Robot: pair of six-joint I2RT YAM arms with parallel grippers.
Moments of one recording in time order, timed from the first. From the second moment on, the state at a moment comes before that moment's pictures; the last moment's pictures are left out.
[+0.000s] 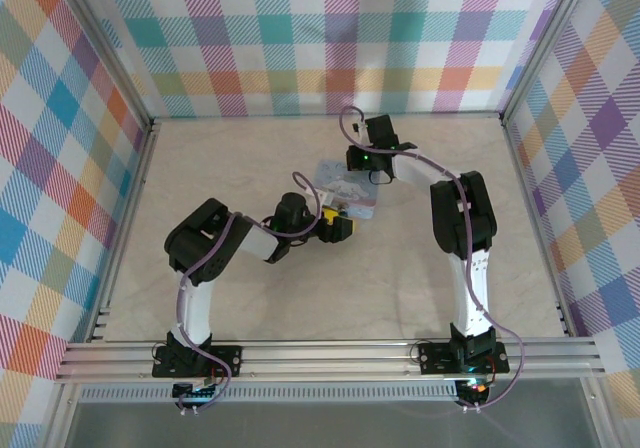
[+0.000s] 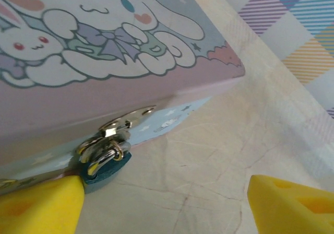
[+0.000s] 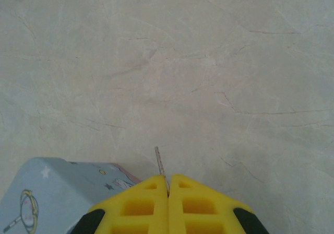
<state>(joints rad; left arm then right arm) -0.62 2.03 0.84 0.81 0.48 -0.42 0.39 2.17 1.64 -0.25 -0.21 0.25</state>
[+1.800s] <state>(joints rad) -0.74 2.12 0.94 0.87 0.40 -0.64 0.42 2.09 1.50 -0.13 -0.22 0.26</state>
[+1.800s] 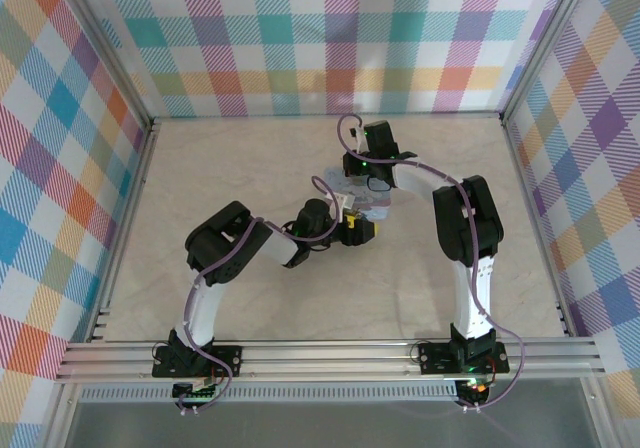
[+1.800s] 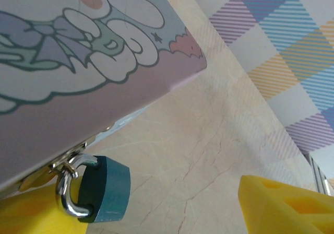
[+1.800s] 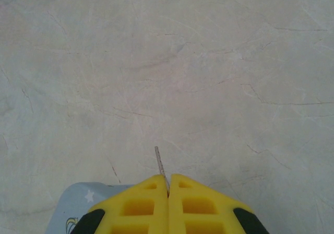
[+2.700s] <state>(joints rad) -0.73 2.16 0.90 1.02 0.35 -0.68 0.30 1.75 1.30 -0.24 -0.05 0.30</state>
